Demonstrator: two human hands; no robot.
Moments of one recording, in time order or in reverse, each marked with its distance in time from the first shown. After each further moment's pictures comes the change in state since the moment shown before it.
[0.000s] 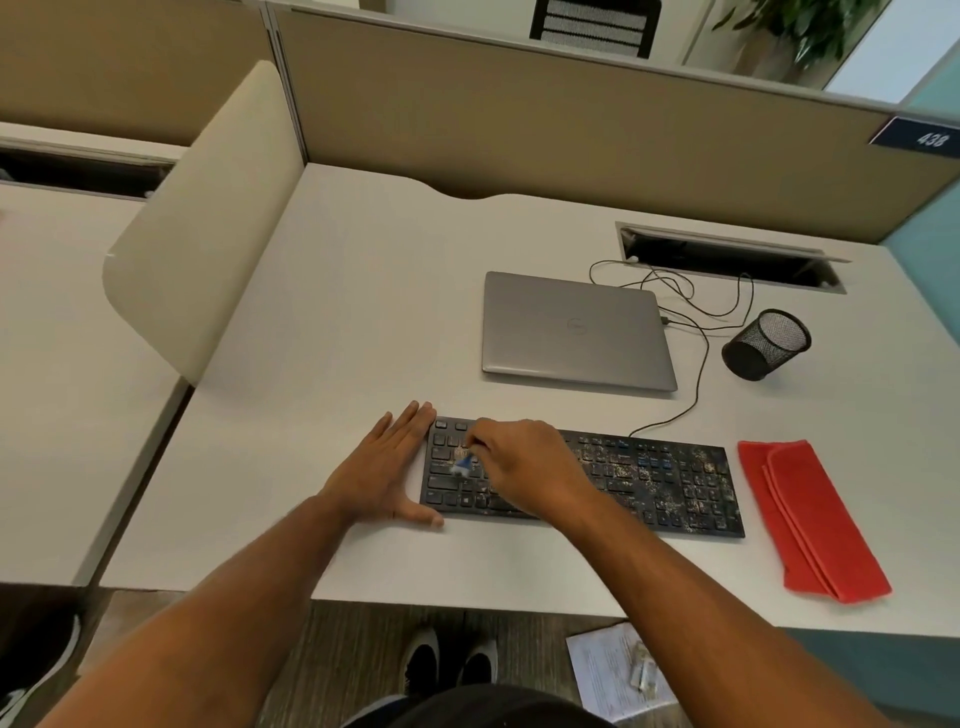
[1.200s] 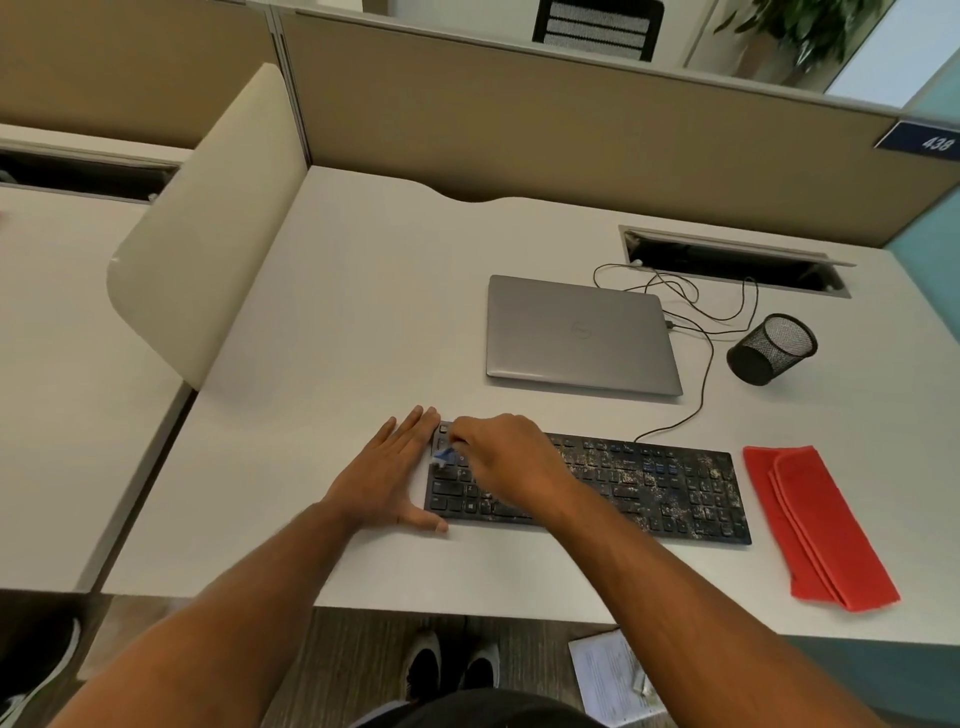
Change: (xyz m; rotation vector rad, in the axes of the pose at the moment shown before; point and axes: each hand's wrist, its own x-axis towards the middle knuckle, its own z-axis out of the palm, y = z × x) left_hand 0.000 -0.001 0.000 0.022 -0.008 0.006; right_hand 0.020 -0.020 -0.006 -0.041 -0.044 -0.043
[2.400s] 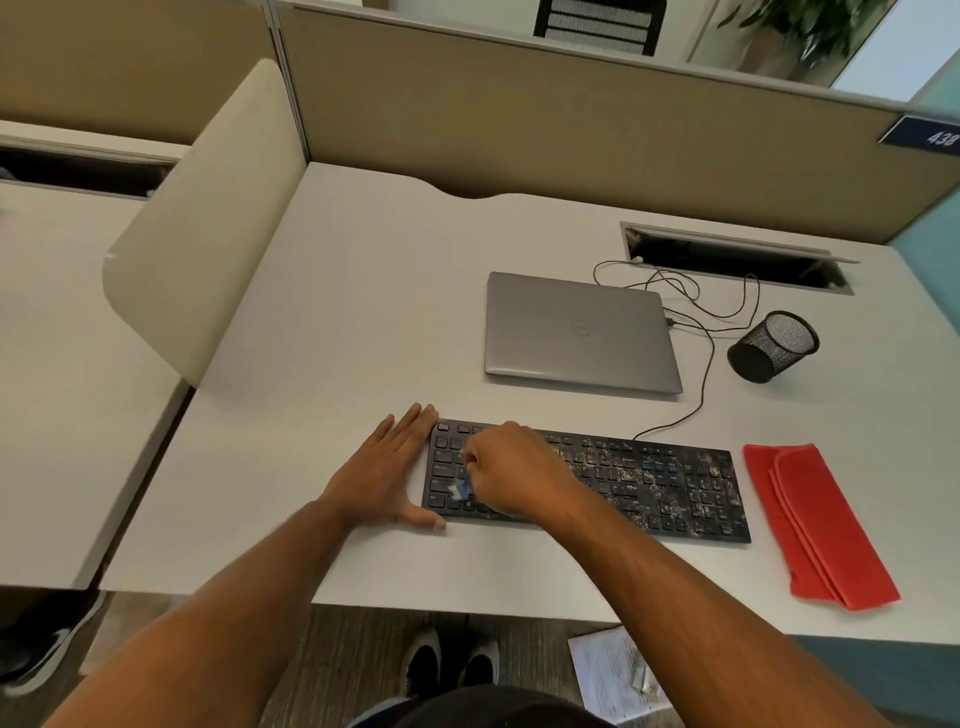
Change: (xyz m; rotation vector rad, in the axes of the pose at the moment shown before) left_hand -0.001 0.002 0.000 -0.031 0.006 -0.012; right_hand -0.008 -0.003 -0.002 0.091 -0.220 0.197
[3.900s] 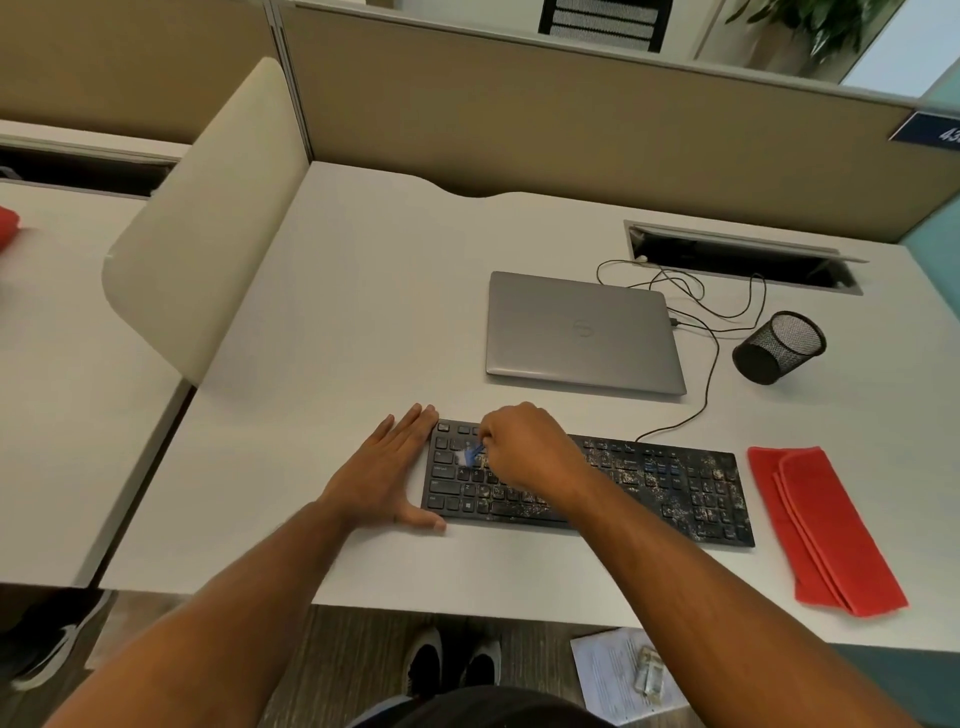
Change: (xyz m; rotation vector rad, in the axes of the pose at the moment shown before) left_hand 0.001 0.001 0.000 0.003 0.003 -0.010; right_hand 0.020 0.025 -0.004 0.004 0.095 0.025
